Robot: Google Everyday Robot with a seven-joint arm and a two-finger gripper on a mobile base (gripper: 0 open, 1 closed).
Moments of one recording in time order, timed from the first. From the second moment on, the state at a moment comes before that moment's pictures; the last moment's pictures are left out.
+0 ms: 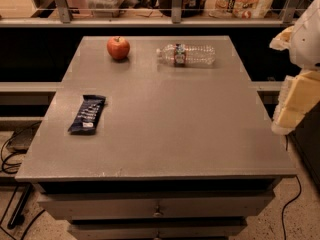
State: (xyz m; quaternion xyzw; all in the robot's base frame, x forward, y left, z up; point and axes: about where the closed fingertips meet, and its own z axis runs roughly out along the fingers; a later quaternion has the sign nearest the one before) arm 0.452 -0.207 0.980 -0.62 0.76 -0.06 0.17
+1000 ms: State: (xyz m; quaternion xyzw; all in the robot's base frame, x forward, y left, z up) arm 0.517 -0.165 0.983 -0.70 0.69 0.00 0.21
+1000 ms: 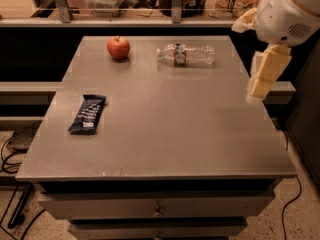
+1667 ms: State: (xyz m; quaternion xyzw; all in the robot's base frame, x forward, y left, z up) arm 0.533 -0.157 0.985 -0.70 0.69 0.00 0.21
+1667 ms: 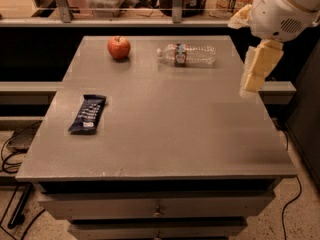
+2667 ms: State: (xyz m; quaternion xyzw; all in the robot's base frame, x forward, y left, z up) arm 0.639 -0.099 0.966 -0.74 0.64 -0.05 0.19
